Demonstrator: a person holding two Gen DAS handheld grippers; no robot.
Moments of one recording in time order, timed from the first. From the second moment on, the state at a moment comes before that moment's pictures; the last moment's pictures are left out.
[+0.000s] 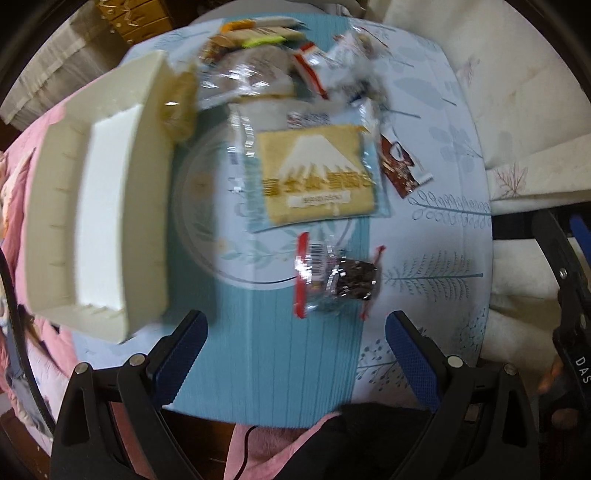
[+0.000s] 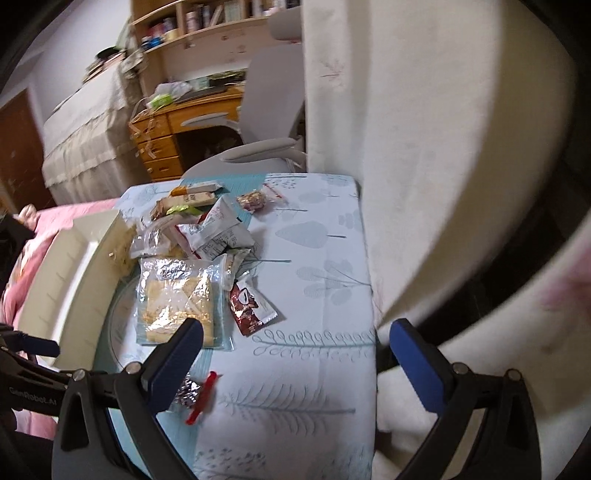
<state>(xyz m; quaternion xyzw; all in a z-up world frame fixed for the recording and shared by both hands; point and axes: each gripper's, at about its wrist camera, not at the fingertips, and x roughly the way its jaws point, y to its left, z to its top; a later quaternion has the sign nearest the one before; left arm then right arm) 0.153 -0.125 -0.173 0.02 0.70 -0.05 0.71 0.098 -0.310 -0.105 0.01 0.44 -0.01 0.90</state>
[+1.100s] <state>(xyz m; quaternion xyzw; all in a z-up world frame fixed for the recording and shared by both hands) 0.162 -0.185 -0.288 0.04 0.69 -0.08 0.71 0.177 -0.264 -0.254 -0.15 0.46 0.17 0.86</state>
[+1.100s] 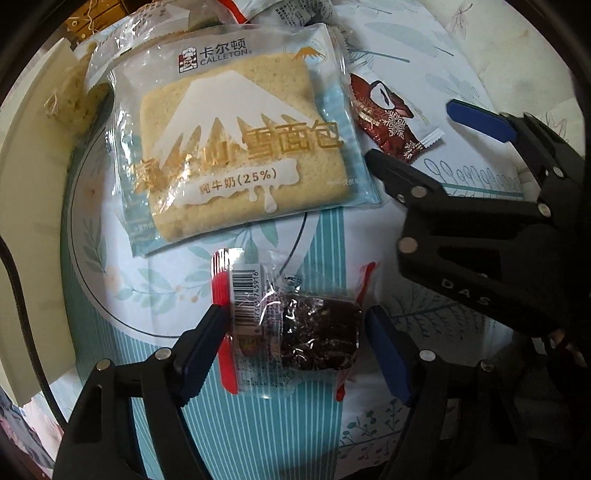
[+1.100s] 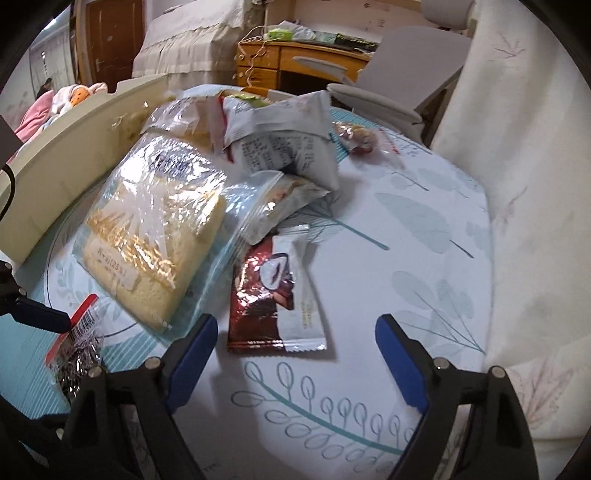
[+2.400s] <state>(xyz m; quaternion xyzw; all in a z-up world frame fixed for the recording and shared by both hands) 0.150 -0.148 -0.225 -0.01 0.64 -0.07 0.76 0.164 -0.273 -0.210 0.01 0.53 0.16 0.84</state>
